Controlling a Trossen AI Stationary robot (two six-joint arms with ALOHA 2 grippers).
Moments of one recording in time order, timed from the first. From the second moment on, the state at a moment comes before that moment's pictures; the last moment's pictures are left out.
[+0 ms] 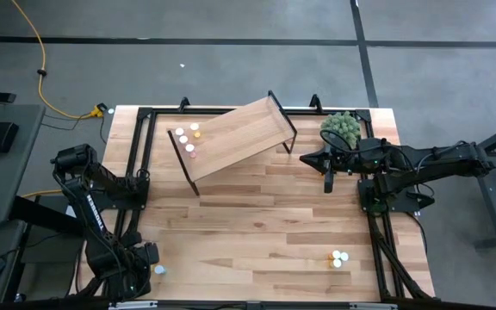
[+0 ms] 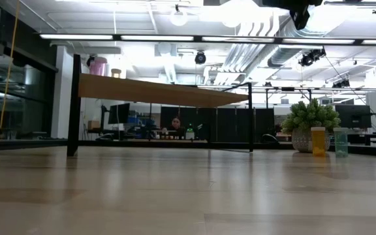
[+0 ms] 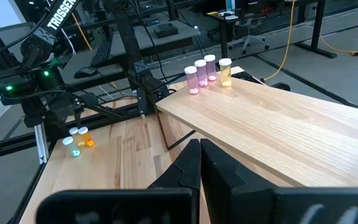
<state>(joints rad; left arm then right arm) -1.10 1.57 0.97 -0.87 -0.09 -1.59 0.07 0.79 0.73 -0.13 0.24 0.24</state>
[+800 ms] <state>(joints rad) -0.93 1.02 0.97 -0.87 -0.18 -1.49 0.07 0.79 0.73 -0.13 0.23 0.27</state>
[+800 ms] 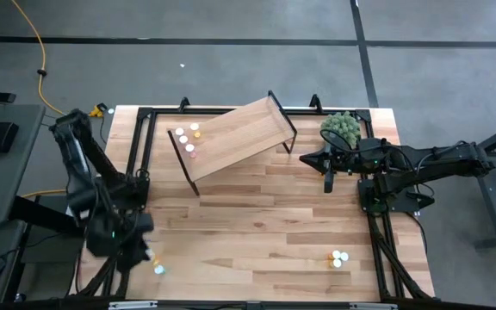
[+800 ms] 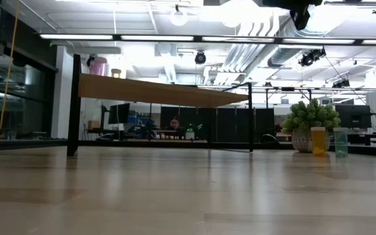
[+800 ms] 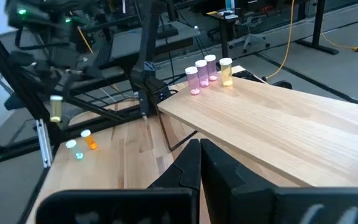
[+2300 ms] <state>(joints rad) 0.13 1.56 1.69 -1.17 -0.04 0.00 0.07 1.45 1.20 -0.08 0.04 0.09</state>
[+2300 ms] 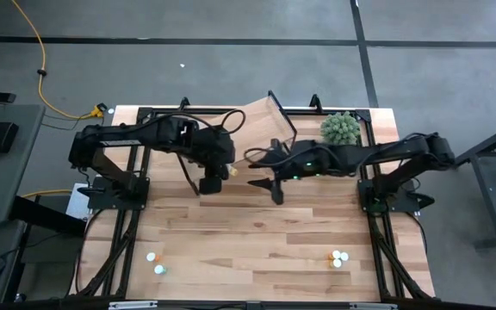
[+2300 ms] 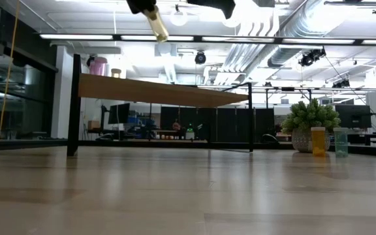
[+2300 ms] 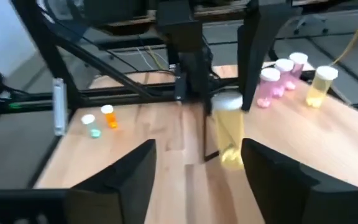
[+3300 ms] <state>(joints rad) 0.13 1.52 1.69 -1.08 -0.04 -0.03 0.03 1.62 1.32 -0.04 0.07 0.07</state>
